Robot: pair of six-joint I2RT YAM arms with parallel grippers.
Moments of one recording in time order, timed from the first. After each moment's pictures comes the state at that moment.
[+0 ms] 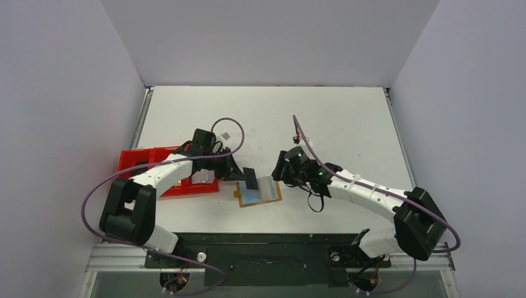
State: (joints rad) left arm -0.36 1.49 0.86 -0.39 0.63 -0.70; right arm 0.84 1.41 0.86 -0.35 0.25 0.85
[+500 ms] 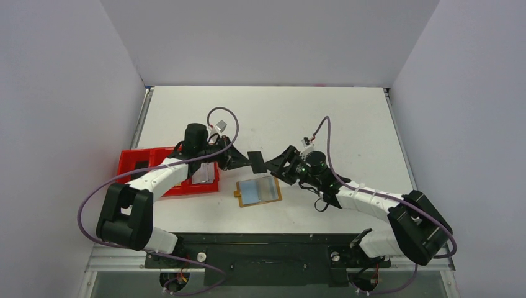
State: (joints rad) left arm -0.31 1.44 0.79 0.01 0.84 -1.00; right arm 0.68 1.31 0.54 0.37 -0.19 1.14
